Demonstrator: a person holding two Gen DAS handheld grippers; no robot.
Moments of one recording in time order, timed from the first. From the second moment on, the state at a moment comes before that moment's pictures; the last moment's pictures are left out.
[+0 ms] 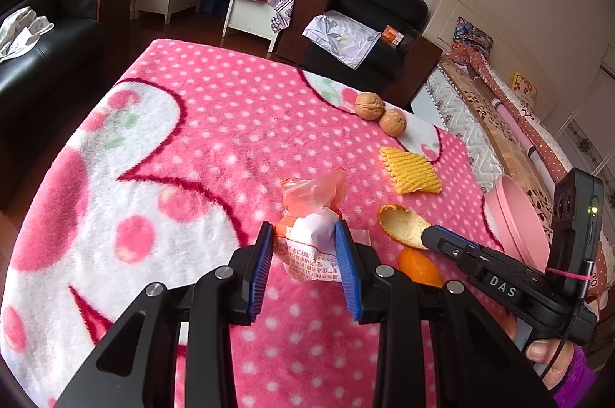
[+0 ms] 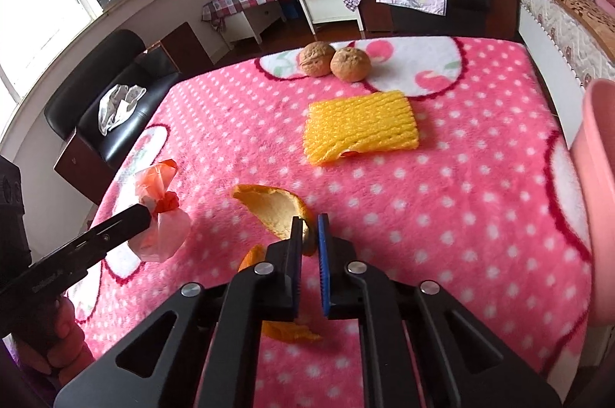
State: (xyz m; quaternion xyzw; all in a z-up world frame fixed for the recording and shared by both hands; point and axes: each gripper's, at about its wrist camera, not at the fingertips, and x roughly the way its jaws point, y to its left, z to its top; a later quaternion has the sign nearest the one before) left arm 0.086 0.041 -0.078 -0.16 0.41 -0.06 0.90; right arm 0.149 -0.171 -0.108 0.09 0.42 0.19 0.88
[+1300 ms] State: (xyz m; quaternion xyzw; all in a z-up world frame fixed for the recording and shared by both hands) left arm 0.065 -0.008 -0.060 -0.12 0.40 -0.11 0.90; right arm 0.071 -0.249 -0.101 0.13 0.41 0.14 0.89
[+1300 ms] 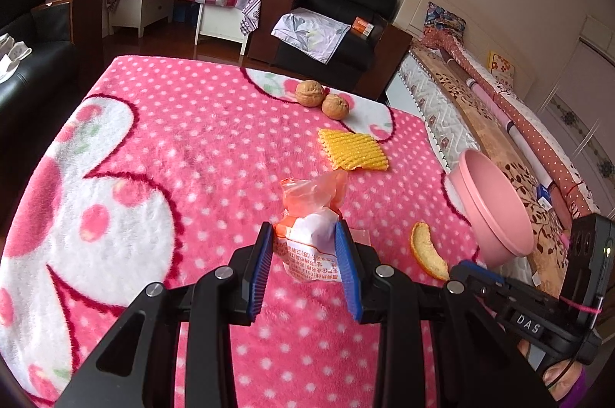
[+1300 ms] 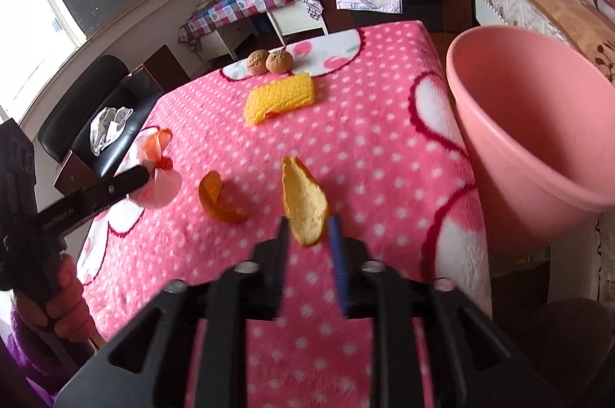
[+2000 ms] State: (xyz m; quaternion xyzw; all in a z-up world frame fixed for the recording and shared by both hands) left arm 0.067 -0.007 -0.061 -0.12 0.41 -0.11 0.90; right arm 0.116 -0.233 -0.116 0.10 0.43 0.16 0.88
